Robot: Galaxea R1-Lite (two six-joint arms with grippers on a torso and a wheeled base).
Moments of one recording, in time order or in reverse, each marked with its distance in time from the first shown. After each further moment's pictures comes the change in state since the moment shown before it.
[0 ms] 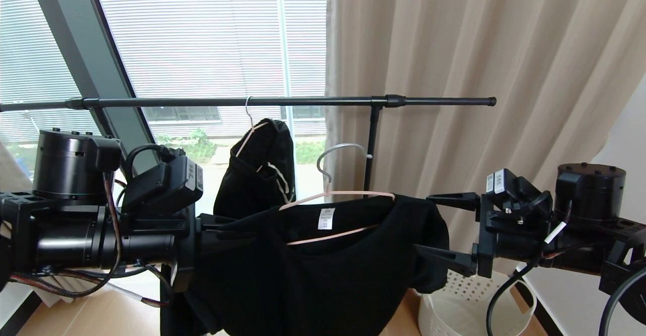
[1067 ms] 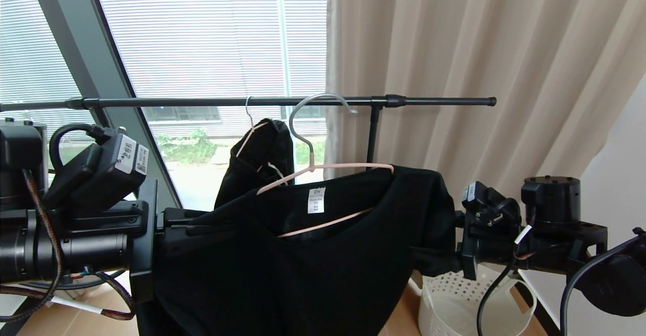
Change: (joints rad) left arm 0.012 -0.158 0.029 0.001 -0.029 -0.129; right arm -0.038 0.156 -0.028 -0.001 -0.007 0.000
